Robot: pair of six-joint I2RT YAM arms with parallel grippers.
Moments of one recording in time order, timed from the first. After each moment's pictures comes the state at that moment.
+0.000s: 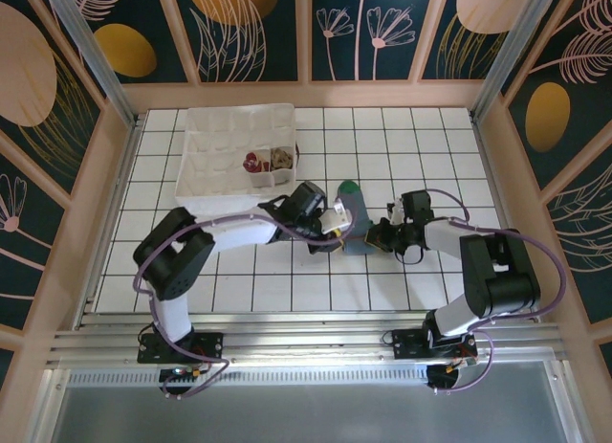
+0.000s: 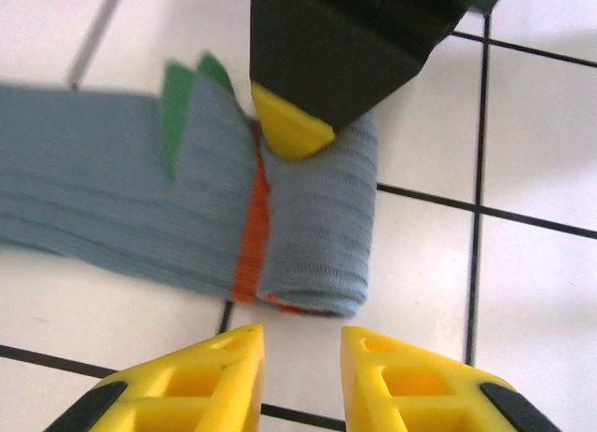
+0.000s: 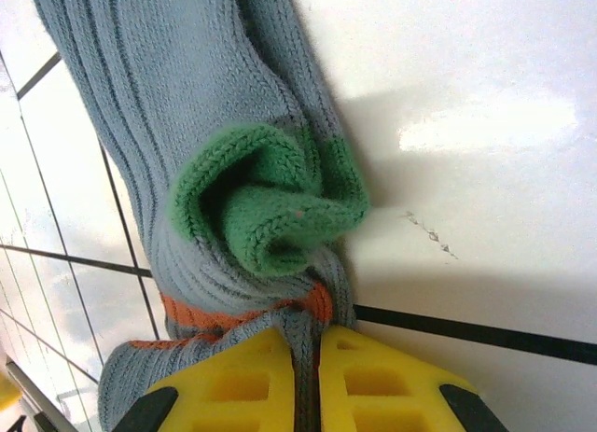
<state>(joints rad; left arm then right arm) -0.86 1.84 1.10 -0.10 0.37 0.36 0.19 1.52 0.59 -0.19 -0.56 0.55</state>
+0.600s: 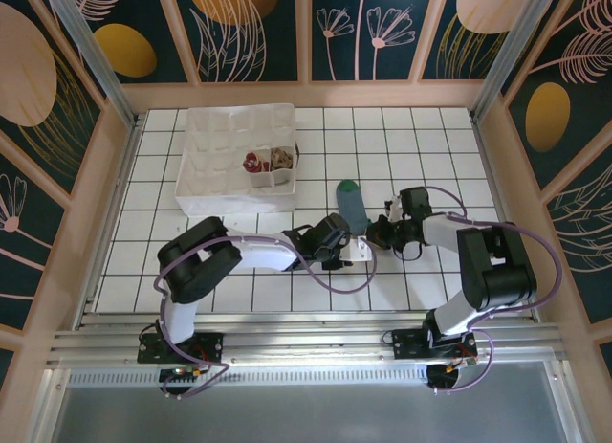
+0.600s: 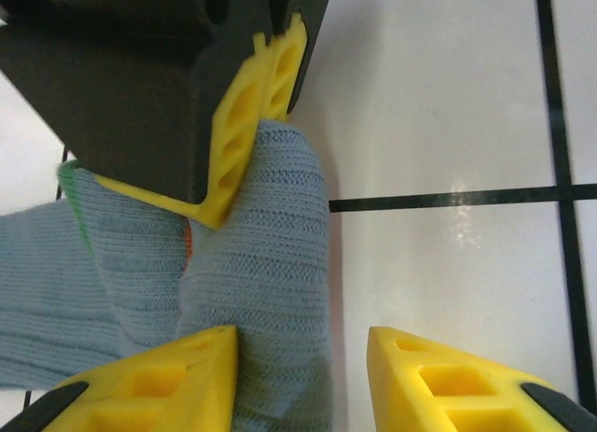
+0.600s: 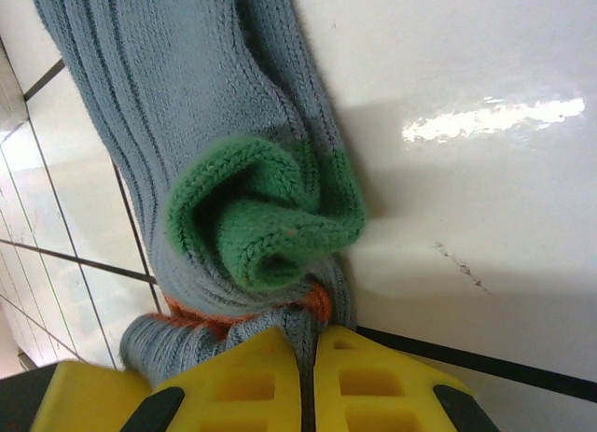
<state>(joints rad) -1.04 1.97 1.08 0.10 0.02 0.62 0.19 1.57 0.63 -0.21 -0.59 0.54</state>
